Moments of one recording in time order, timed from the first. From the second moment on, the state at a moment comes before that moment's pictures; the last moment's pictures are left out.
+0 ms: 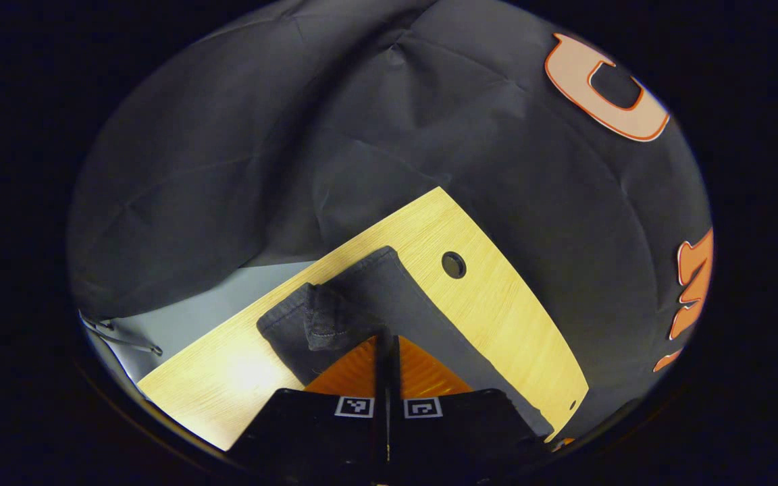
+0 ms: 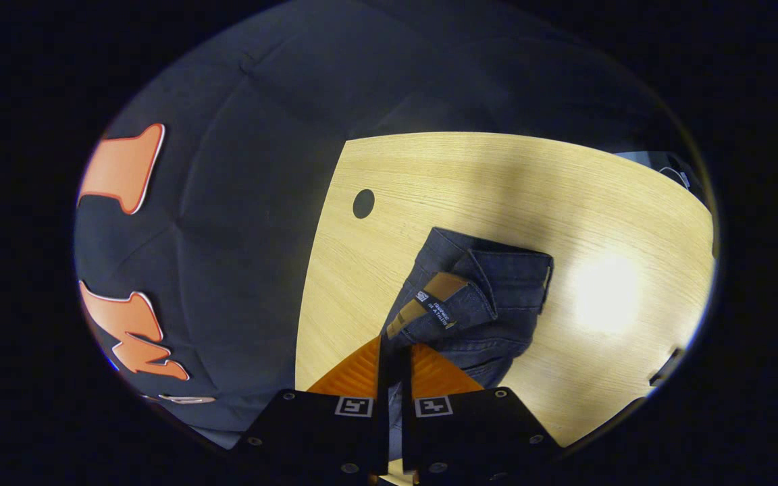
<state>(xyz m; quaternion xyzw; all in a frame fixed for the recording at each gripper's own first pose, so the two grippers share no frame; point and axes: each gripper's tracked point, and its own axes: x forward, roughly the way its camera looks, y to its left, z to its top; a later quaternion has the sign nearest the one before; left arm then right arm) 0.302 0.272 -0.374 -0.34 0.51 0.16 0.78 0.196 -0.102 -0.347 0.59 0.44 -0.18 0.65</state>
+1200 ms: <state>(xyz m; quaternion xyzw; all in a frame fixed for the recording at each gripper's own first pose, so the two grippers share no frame) 0.364 0.245 -0.310 -0.26 0.45 0.09 0.85 0.232 -0.120 -0.360 0.55 0.44 -0.18 0.69</state>
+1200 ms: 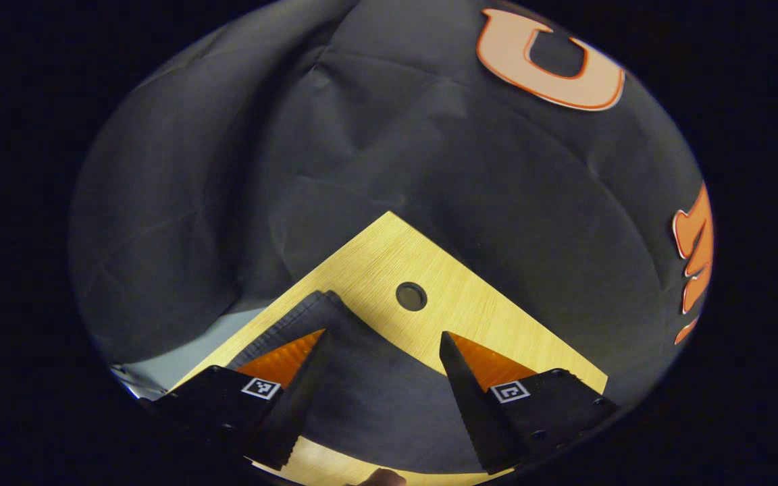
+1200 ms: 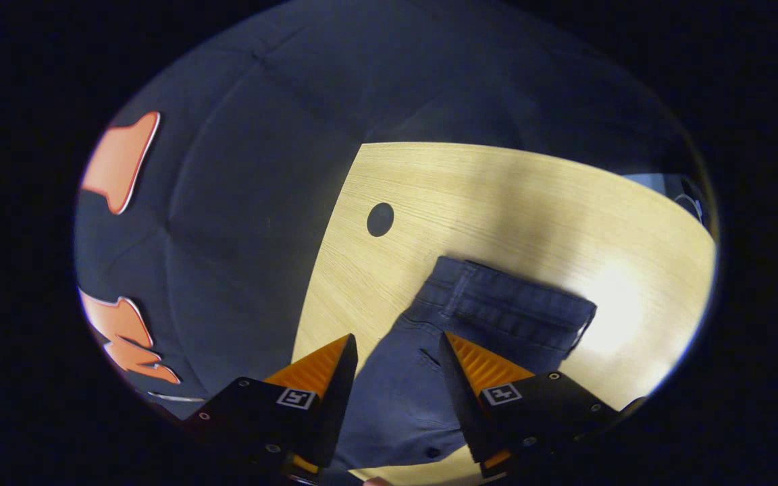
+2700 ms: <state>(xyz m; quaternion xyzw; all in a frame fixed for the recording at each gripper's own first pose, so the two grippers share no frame) 0.188 0.077 -0.002 -0.03 0.12 -0.02 0.99 0.163 -0.112 -0.443 0.47 0.46 -0.19 0.73</state>
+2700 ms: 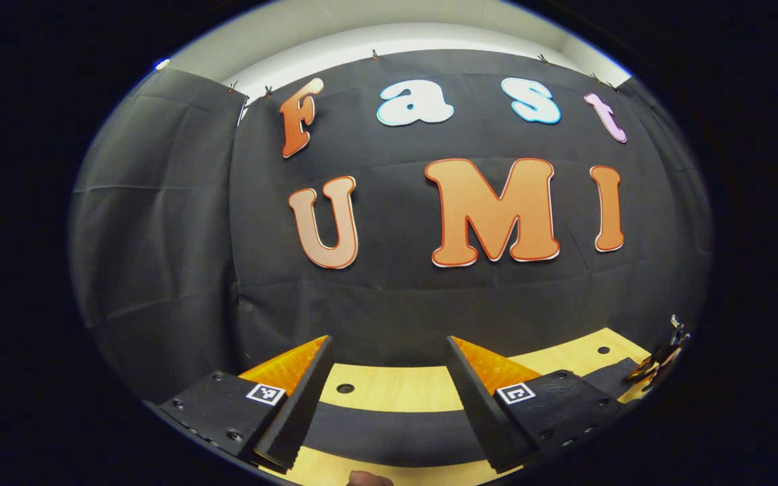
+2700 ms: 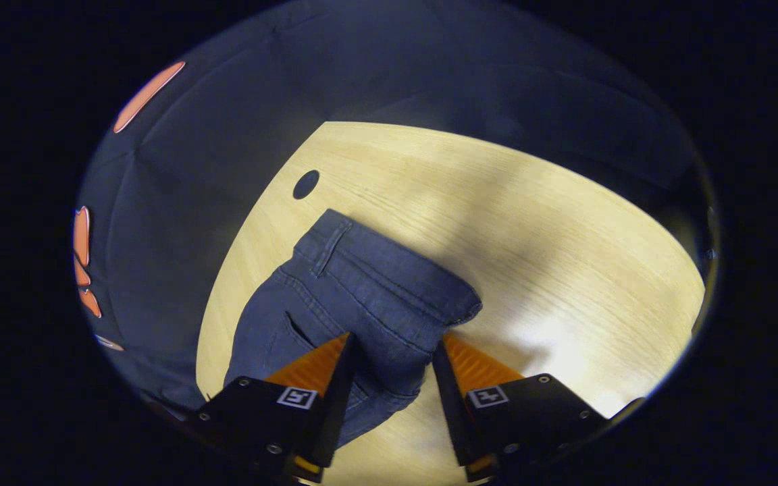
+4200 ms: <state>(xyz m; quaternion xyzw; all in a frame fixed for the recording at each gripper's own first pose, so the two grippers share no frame) 0.149 0.124 -0.009 -0.02 0.08 -0.06 0.99 0.188 0.014 -0.202 0.25 0.28 -0.11 0.92</state>
